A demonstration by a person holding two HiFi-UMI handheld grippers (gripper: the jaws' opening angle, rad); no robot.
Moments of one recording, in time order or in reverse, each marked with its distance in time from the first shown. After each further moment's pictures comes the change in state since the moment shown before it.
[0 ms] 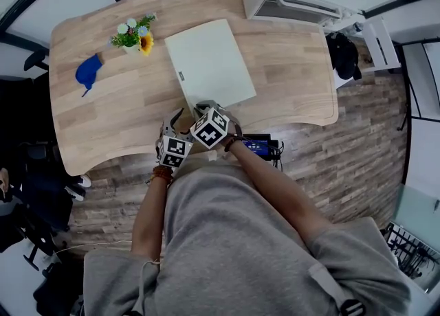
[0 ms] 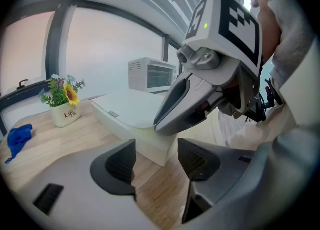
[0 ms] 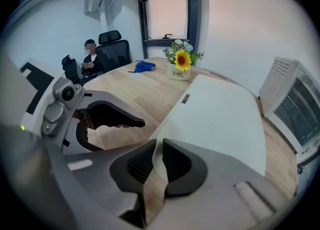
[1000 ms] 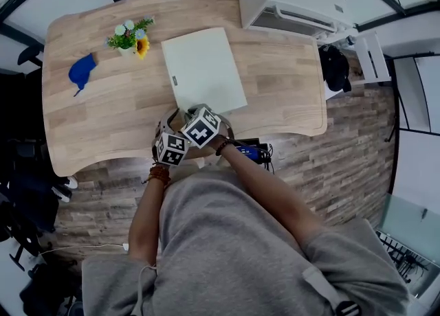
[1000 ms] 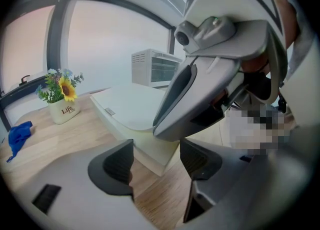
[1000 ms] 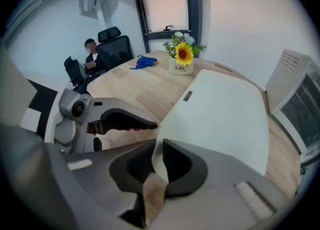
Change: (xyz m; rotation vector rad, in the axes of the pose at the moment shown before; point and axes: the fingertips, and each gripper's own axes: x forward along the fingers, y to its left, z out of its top) left arm 0.024 0.002 0.007 -0.047 0.088 0.042; right arm -0.004 0.002 0.009 0.025 0.089 0.083
